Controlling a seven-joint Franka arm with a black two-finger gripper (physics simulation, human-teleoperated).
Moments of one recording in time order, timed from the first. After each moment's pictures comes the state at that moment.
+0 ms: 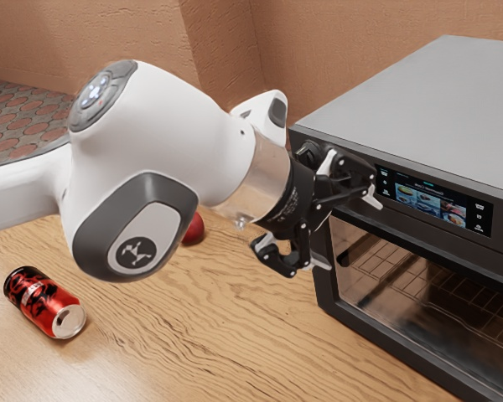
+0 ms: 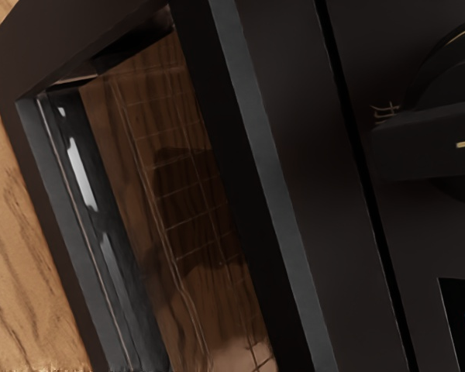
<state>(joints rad) -0.62 -0.26 0.20 -2.01 0.09 2.45 -1.51</state>
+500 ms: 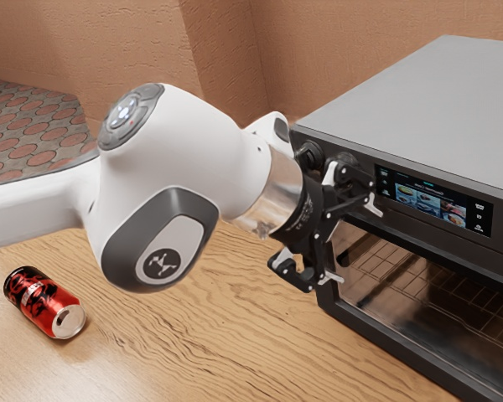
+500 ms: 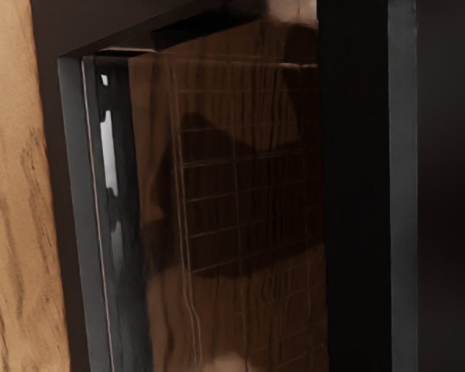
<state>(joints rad) -0.60 -0.21 0.19 -2.02 0.06 2.50 -1.69</state>
